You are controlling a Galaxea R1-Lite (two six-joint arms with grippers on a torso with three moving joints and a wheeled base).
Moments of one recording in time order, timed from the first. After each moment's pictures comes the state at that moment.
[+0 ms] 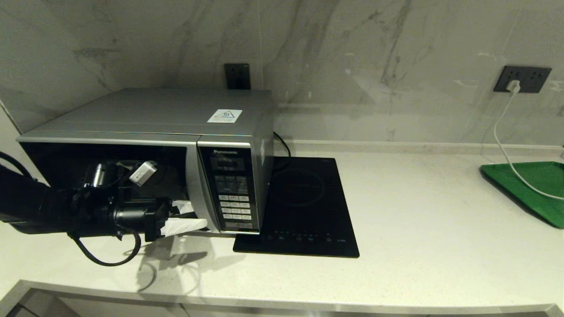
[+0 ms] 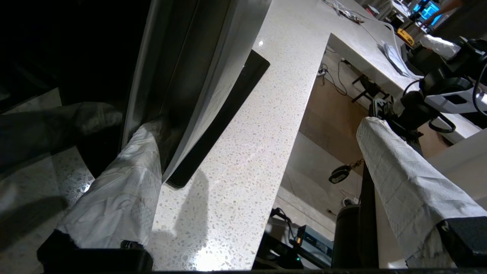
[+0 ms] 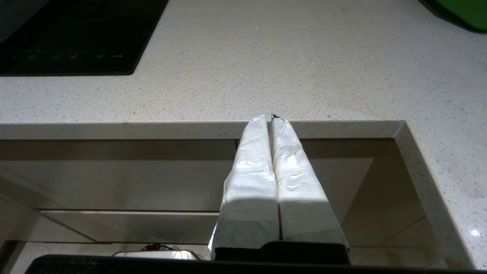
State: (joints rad) left arm 0.05 1.94 -0.97 -0.08 -1.31 0.47; right arm 0.00 0.00 -0.11 0.26 -0.04 0.09
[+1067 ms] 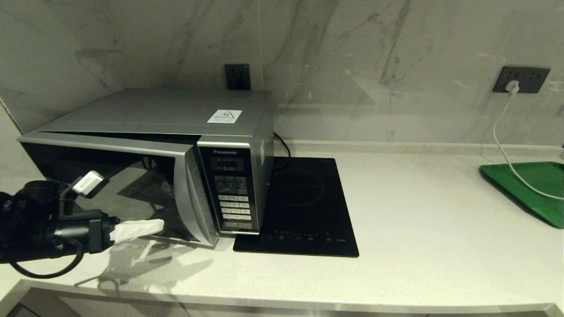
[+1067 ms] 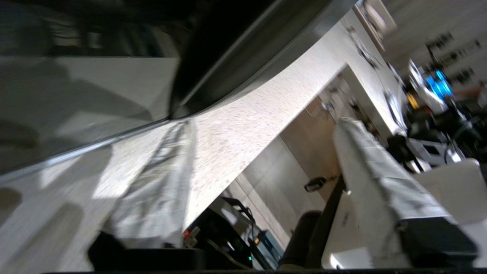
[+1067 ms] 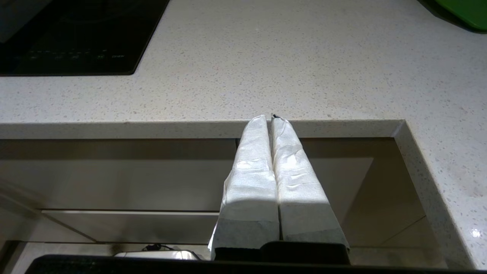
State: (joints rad) left arm 0.33 1.81 -0.91 0.22 -1.30 0.48; right arm 0.00 0.00 -0.11 0.26 -0.04 0.09
